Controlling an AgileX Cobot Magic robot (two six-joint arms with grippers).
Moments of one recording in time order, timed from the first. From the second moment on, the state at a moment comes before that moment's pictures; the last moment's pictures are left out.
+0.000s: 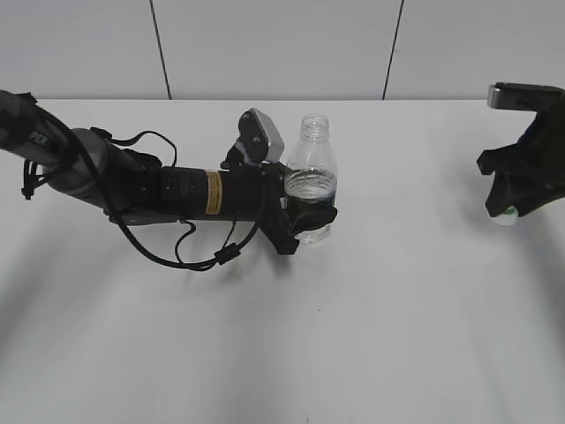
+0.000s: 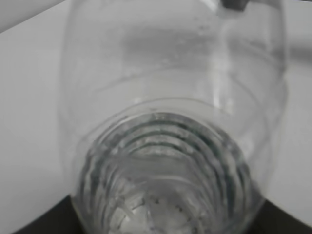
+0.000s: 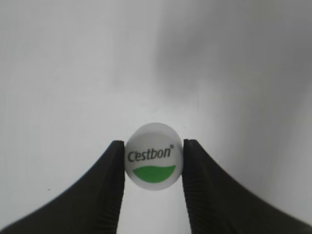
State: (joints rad) left arm -0.43 2.33 -1.27 1.17 -0.87 -0.59; right arm 0.02 1.96 -1.35 0.25 0.93 -0.35
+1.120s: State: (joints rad) left arm -0.43 2.33 -1.27 1.17 -0.86 -0.59; right arm 0.00 1.99 -1.17 0.18 0.63 -0.25
